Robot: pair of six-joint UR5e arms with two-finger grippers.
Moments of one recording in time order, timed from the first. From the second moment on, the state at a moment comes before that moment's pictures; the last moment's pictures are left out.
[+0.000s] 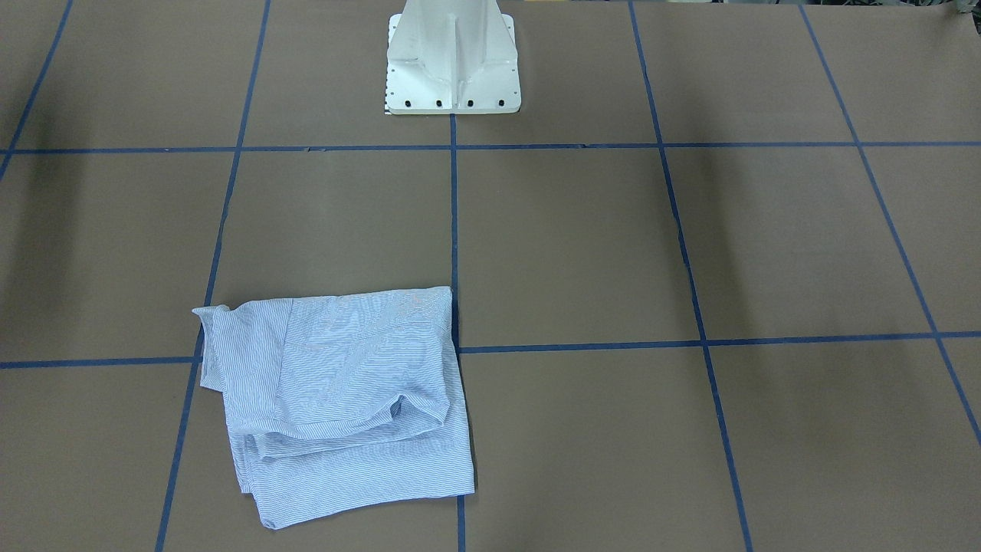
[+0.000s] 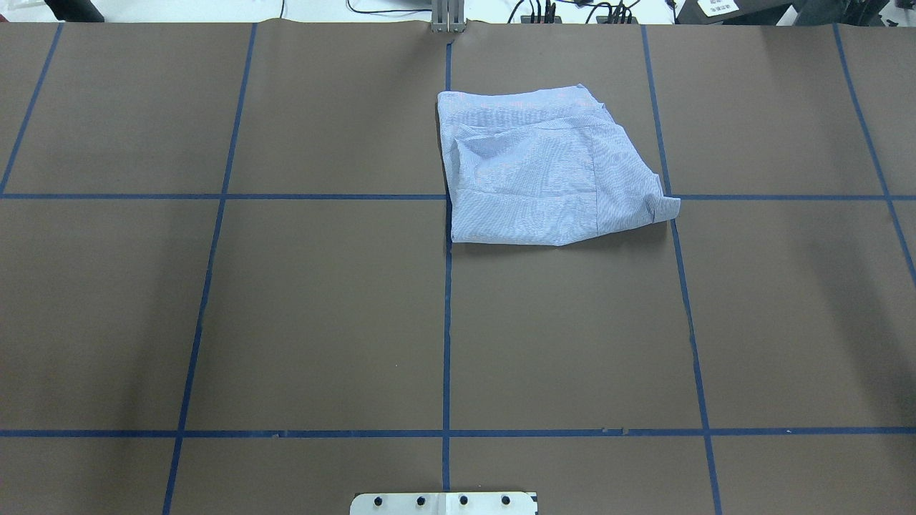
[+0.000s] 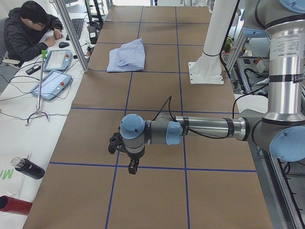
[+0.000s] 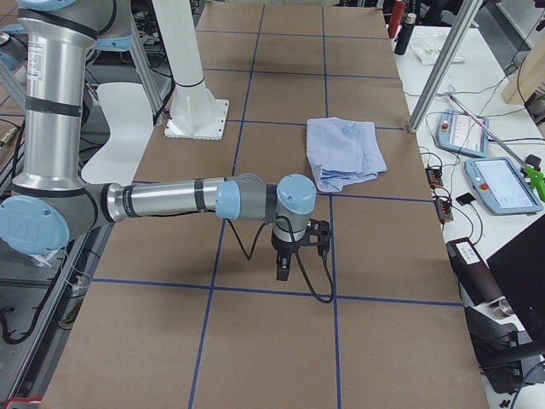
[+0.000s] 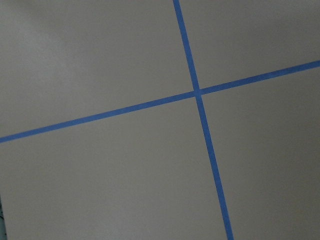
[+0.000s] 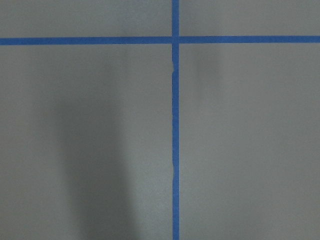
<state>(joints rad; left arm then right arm) -1.61 -1.49 -1.68 -1.55 -2.37 0.18 1.51 -1.72 1.84 -1.73 2.31 0.04</state>
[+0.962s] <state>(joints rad) -1.61 -1.50 -1.68 -1.57 -2.27 0.18 1.52 -1.75 1.84 -1.73 2.31 0.04</state>
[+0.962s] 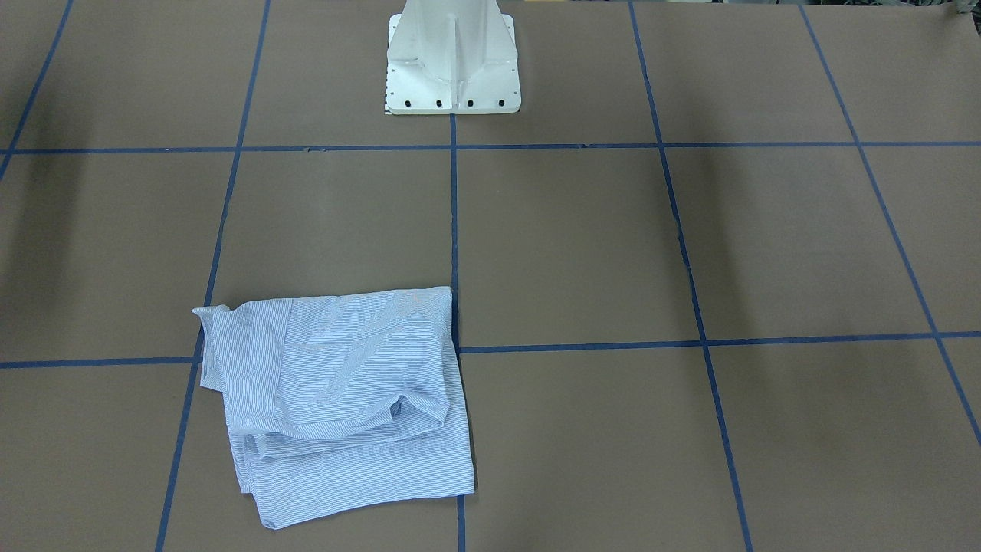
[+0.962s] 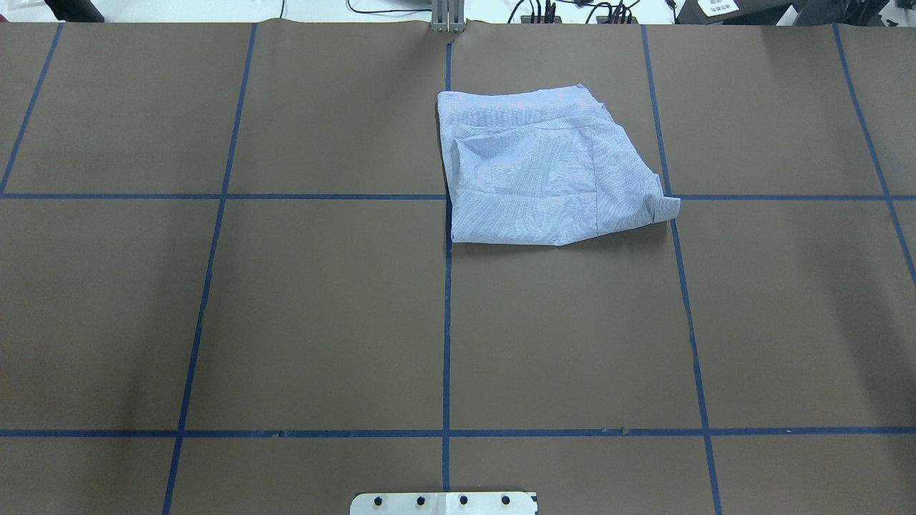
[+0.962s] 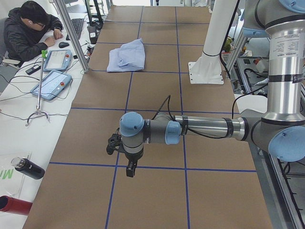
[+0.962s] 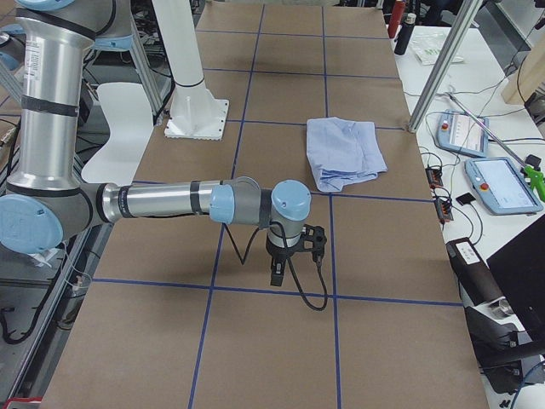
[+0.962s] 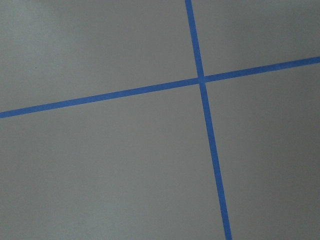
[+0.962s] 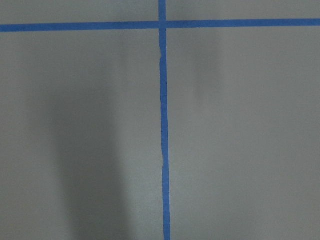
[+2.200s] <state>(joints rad) -1.61 -1.51 -1.68 -1.59 -2.27 -0.03 1.53 -1.77 1.84 -1.73 2.30 0.05</state>
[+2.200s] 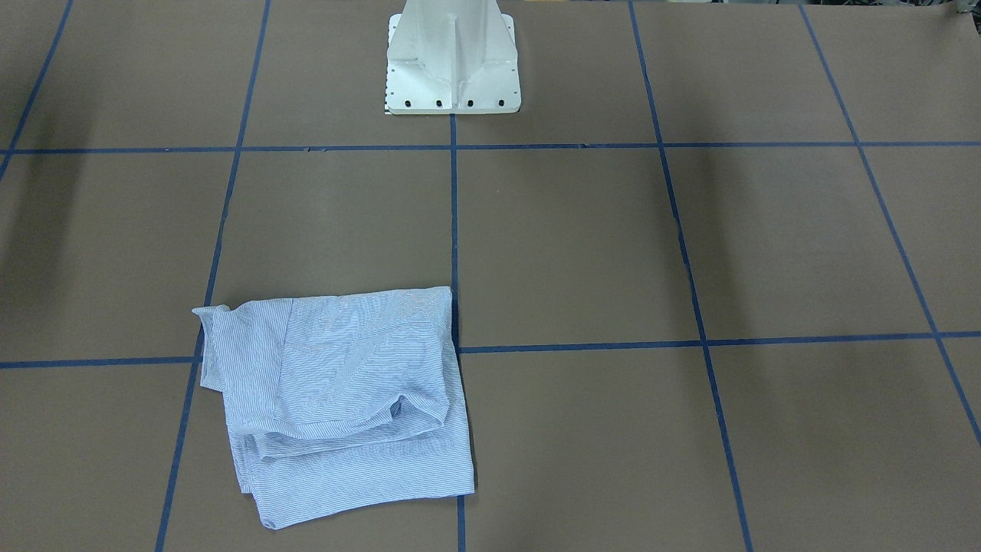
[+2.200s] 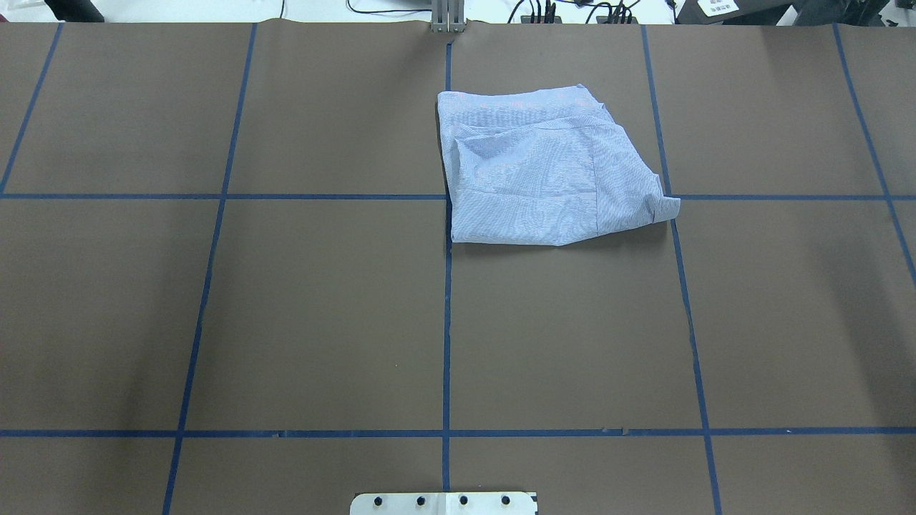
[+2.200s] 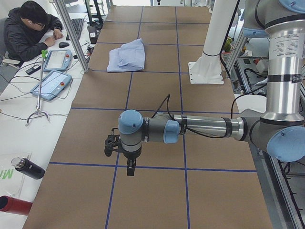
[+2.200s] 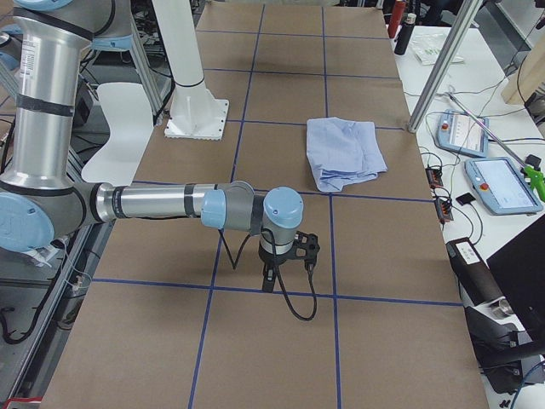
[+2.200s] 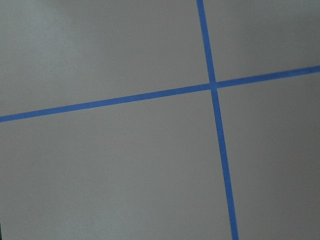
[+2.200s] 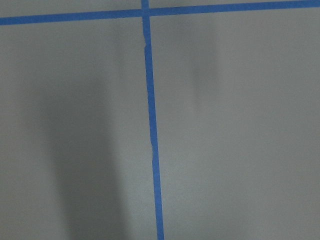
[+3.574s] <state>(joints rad) -1.61 -1.51 -1.68 -1.60 -2.27 -0.04 1.54 -1.70 1.73 -1.56 2.28 0.12</state>
